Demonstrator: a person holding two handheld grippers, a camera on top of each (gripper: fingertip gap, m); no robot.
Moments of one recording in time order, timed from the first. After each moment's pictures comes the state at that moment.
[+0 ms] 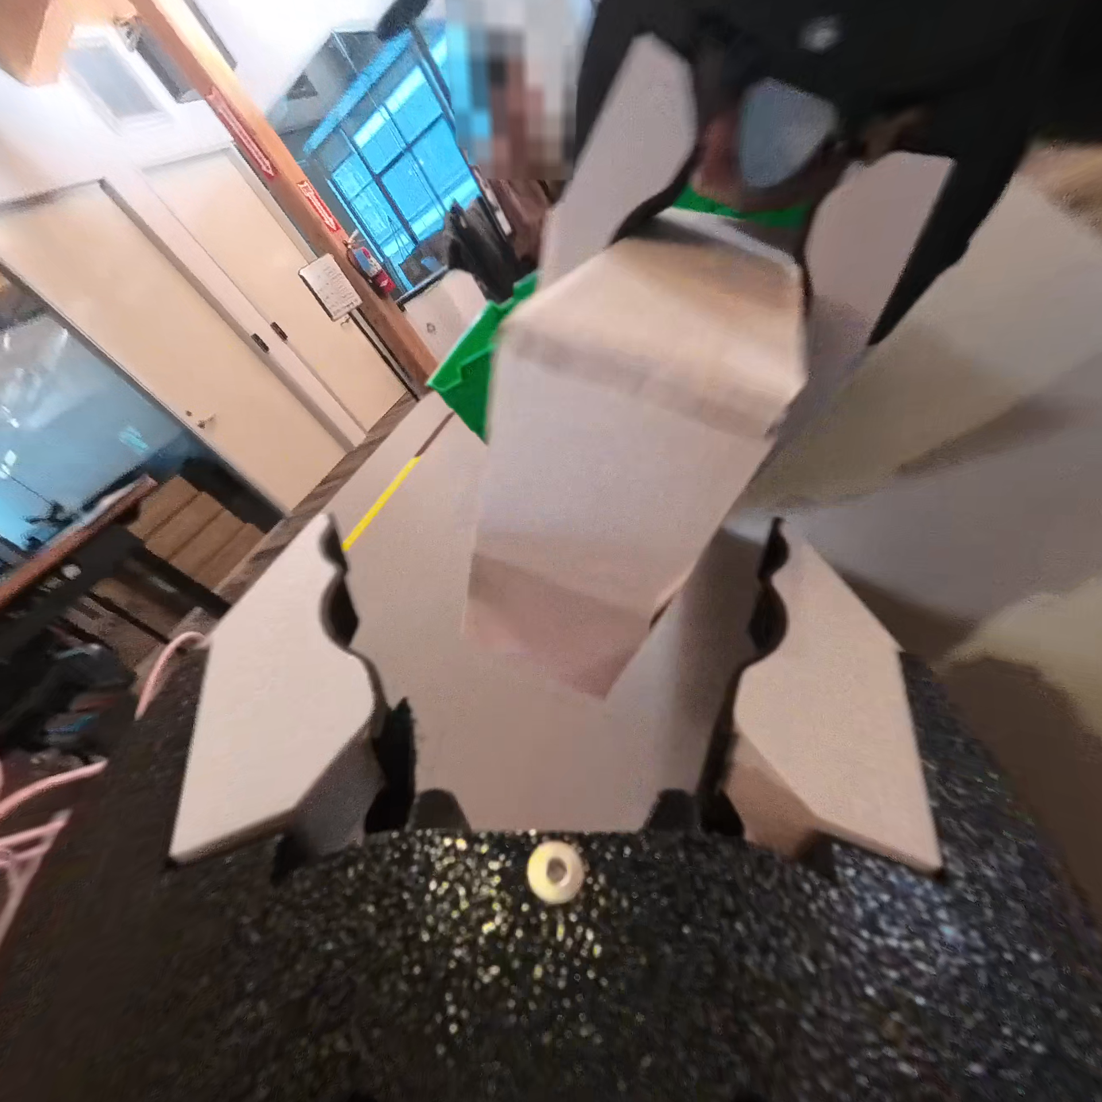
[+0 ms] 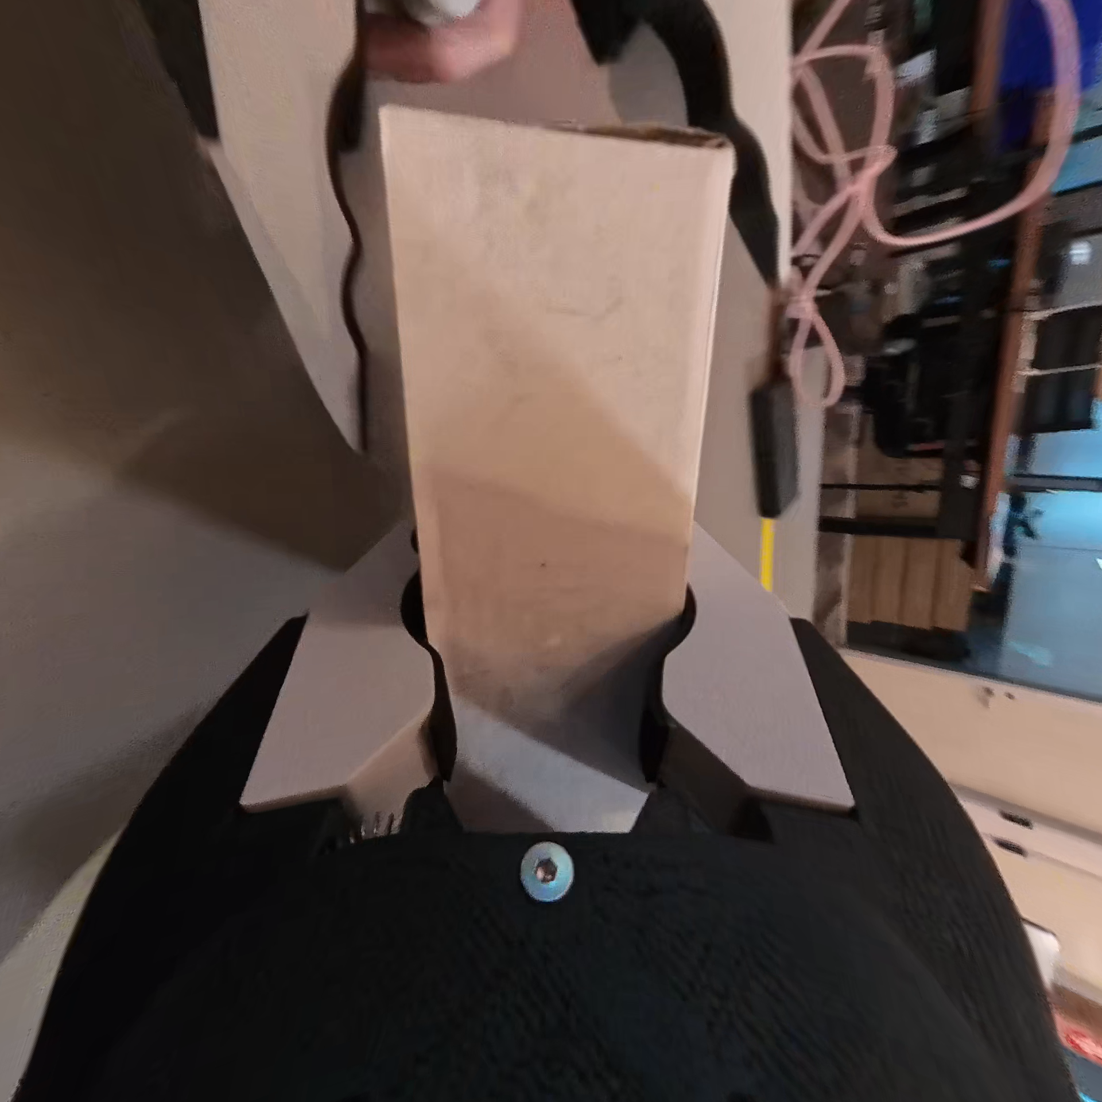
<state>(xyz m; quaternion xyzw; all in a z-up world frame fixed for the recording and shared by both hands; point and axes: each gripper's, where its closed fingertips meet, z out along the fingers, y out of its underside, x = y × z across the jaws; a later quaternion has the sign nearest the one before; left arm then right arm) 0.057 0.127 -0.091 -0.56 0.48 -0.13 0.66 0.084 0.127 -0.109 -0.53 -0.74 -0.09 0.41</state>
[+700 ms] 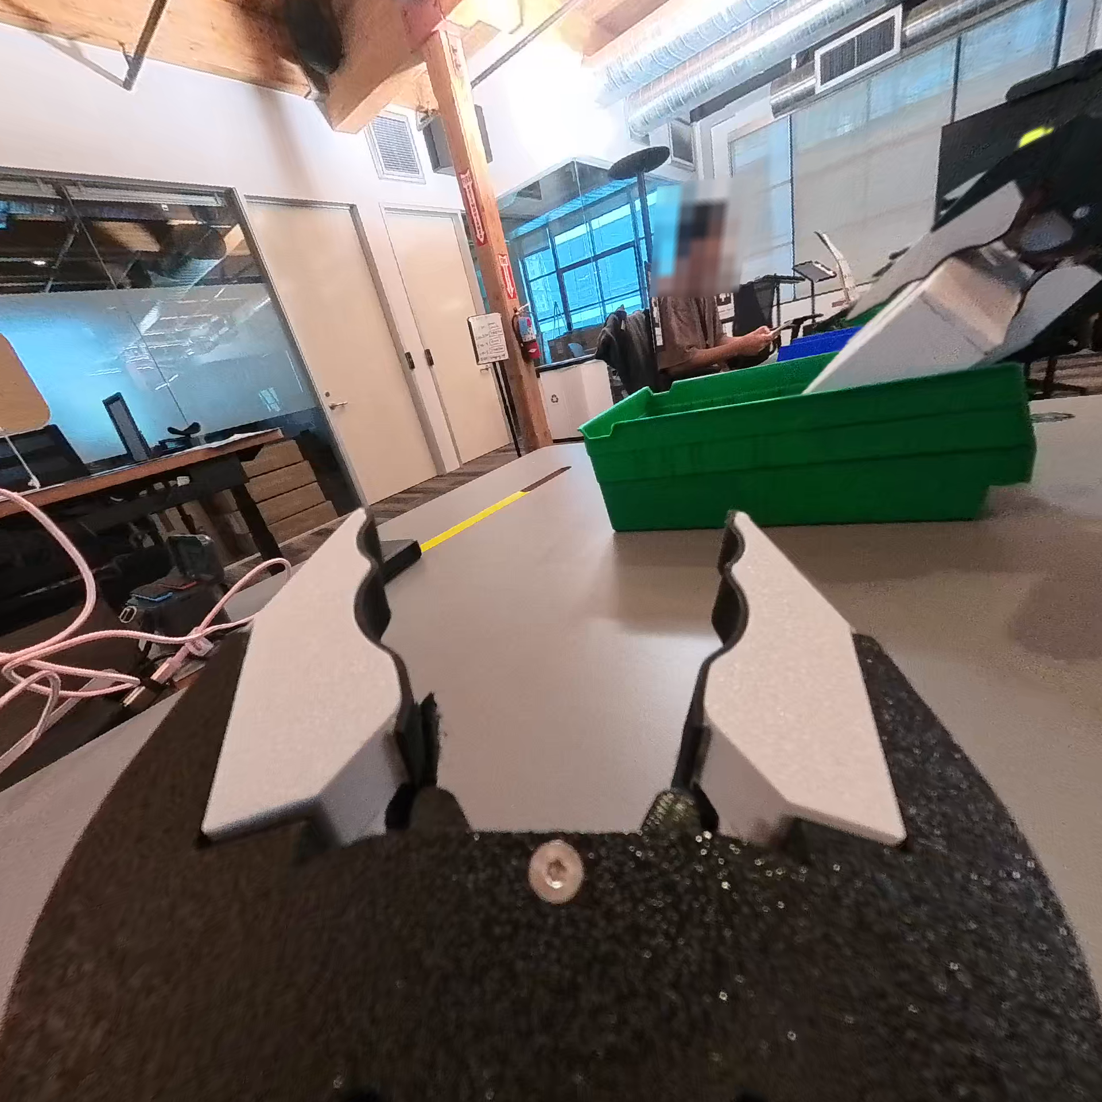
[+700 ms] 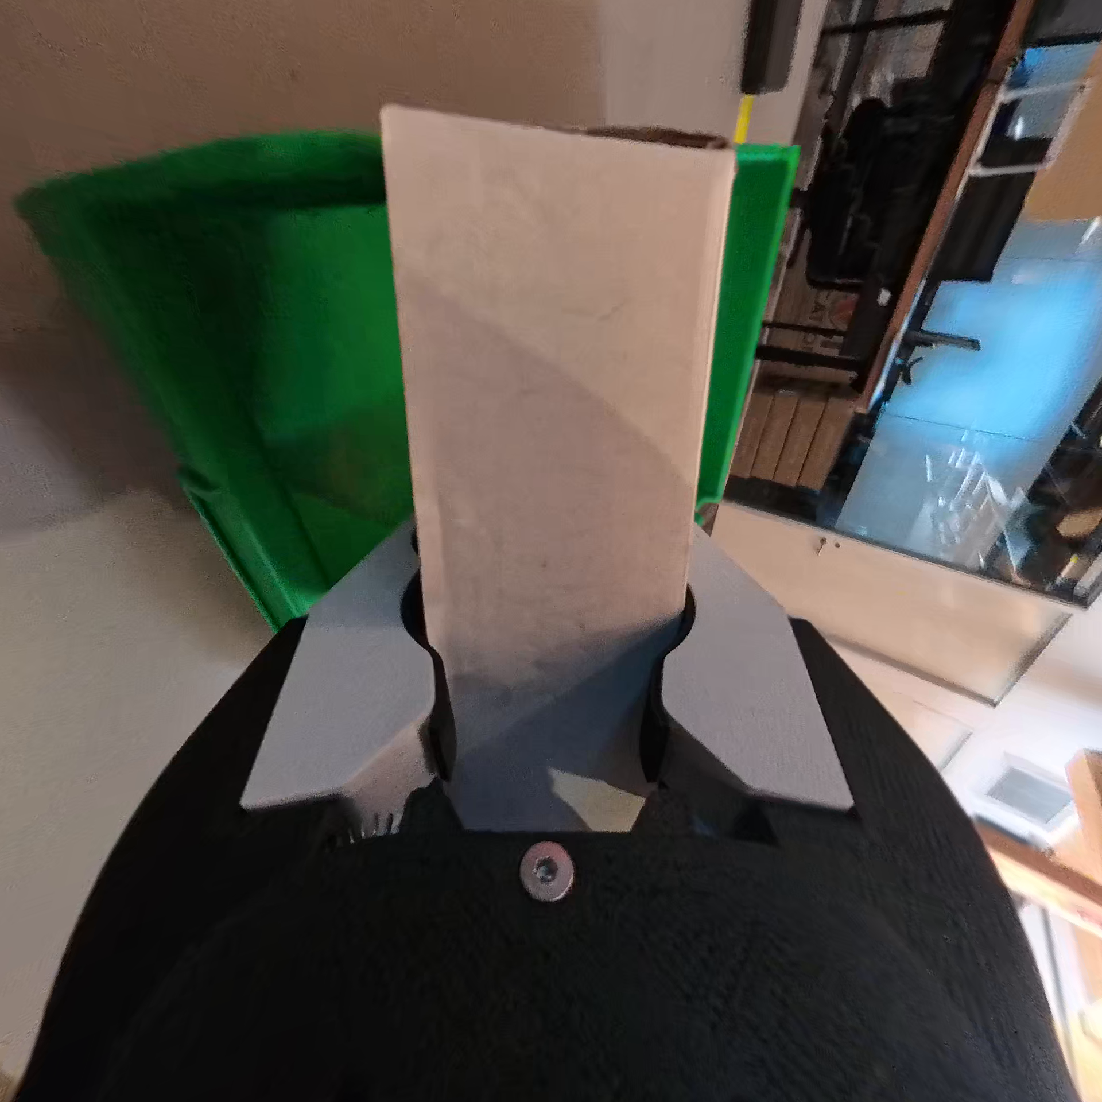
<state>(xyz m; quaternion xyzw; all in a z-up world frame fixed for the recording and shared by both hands) 0.011 0.156 -0.062 -0.58 0.29 -0.17 0.75 0.352 0.194 -0.083 -0.51 -0.73 -0.27 0.36</state>
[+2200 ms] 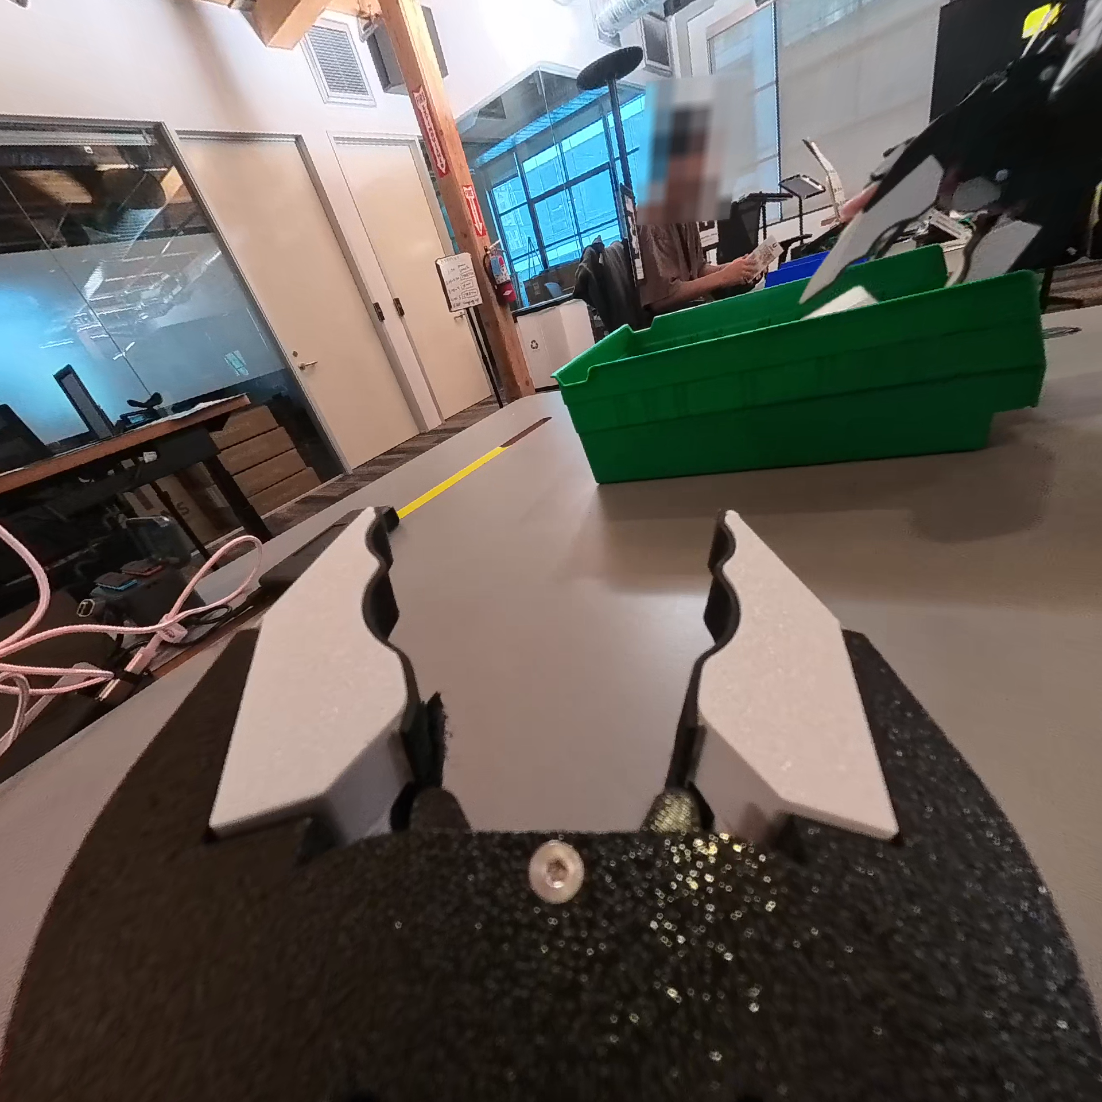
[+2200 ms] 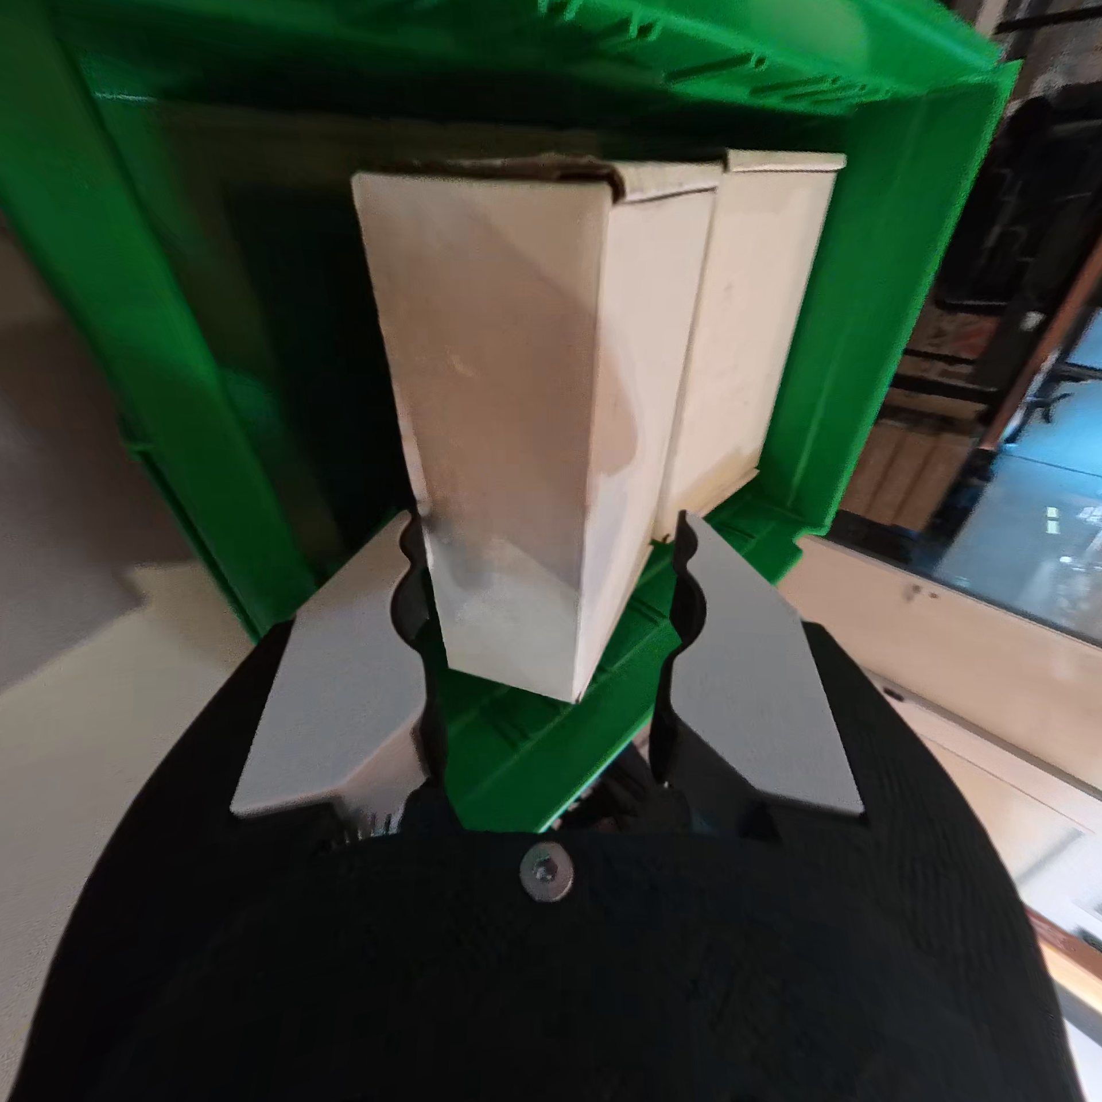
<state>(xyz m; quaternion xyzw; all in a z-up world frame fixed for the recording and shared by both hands) 0.025 0.162 -0.082 -0.60 0.33 -0.16 0.71 0.366 0.219 -0.126 -0.52 -0.77 -0.22 0.30</state>
